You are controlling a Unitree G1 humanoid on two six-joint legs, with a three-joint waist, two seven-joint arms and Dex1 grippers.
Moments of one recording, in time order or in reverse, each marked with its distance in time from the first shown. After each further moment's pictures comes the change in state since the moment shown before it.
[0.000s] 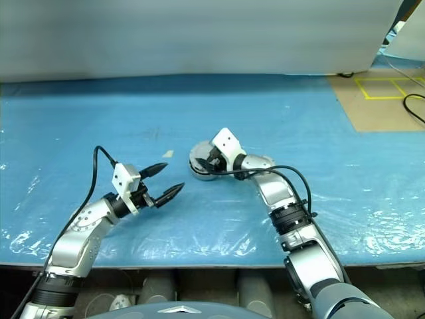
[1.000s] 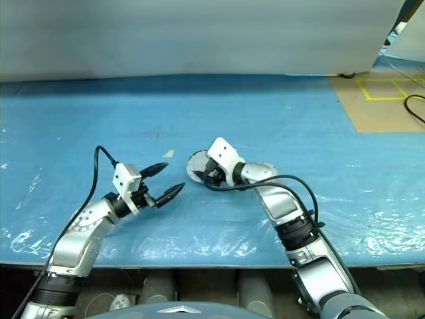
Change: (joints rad) left arm -0.004 -0.005 -0.004 0.007 0.007 -0.010 0.000; right arm 0.107 -0.056 0.063 -0.250 -0.023 0.121 0.029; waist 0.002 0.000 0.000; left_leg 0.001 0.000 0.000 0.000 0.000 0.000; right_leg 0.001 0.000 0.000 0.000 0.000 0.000
